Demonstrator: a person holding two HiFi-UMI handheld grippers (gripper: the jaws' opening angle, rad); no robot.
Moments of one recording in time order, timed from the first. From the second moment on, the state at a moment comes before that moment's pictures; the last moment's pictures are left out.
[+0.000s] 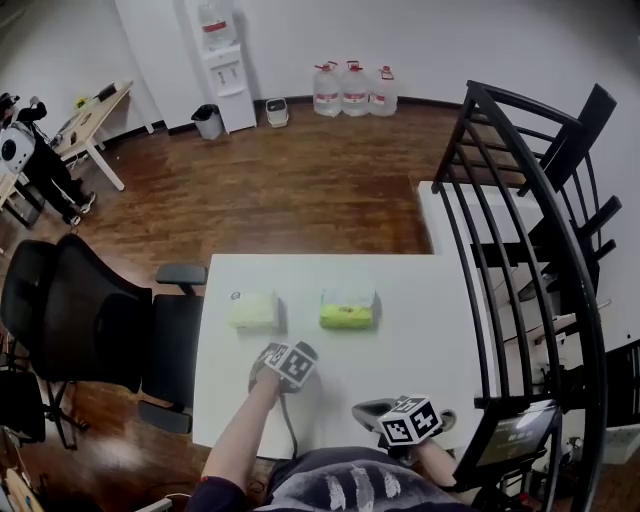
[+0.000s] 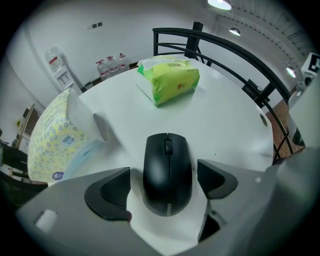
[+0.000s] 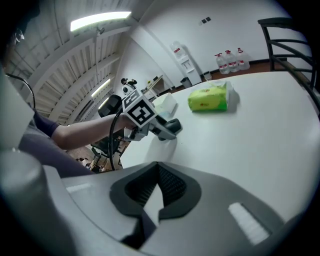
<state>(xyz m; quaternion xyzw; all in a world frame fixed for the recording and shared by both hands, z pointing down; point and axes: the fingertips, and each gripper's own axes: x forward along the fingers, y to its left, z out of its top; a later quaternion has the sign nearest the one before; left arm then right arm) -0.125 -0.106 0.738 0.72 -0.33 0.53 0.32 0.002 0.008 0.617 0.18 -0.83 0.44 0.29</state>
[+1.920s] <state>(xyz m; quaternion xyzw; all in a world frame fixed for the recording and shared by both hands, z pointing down) -0.104 -0.061 0.629 0.77 -0.33 0.43 0.33 0.020 0.021 0.611 0.20 -0.83 0.43 0.29</state>
